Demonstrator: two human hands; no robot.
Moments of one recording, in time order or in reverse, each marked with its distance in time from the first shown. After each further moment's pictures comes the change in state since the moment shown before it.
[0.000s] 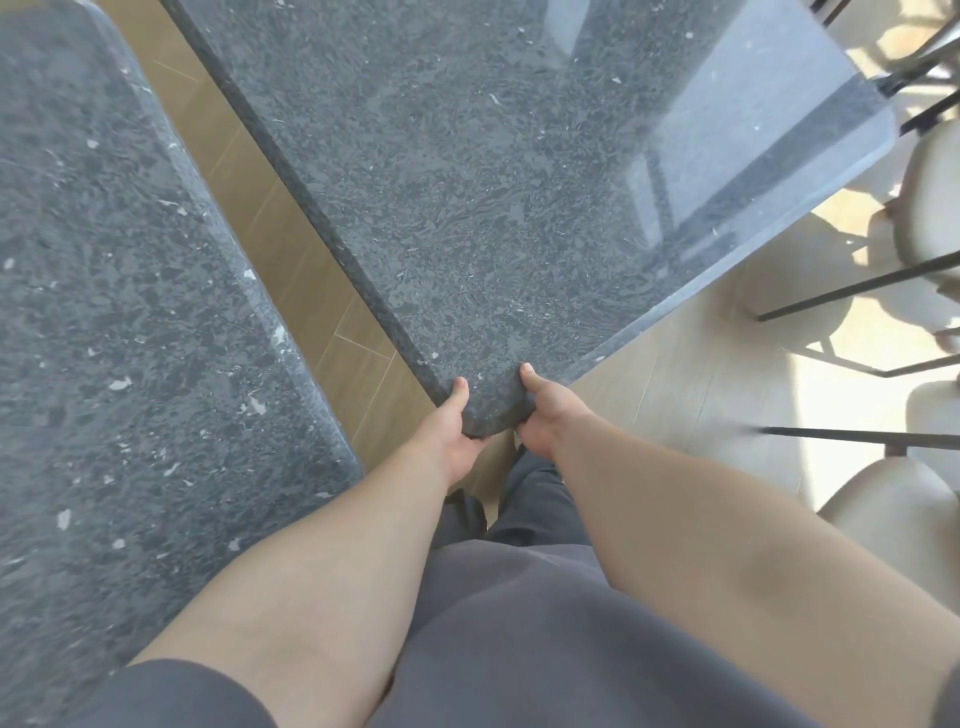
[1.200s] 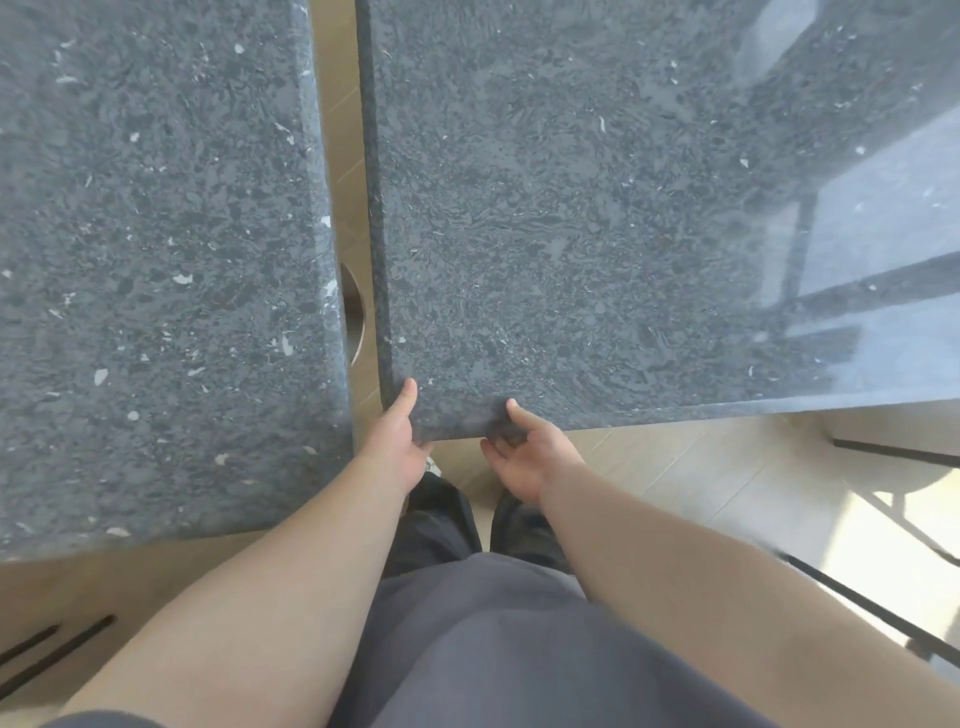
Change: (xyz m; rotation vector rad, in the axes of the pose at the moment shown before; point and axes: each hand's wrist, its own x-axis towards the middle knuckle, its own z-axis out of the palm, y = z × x) left_hand 0.001 0.010 -0.039 -0.406 0.333 0.232; right_hand 0.017 -0.012 0.006 -0.107 -0.169 0.318
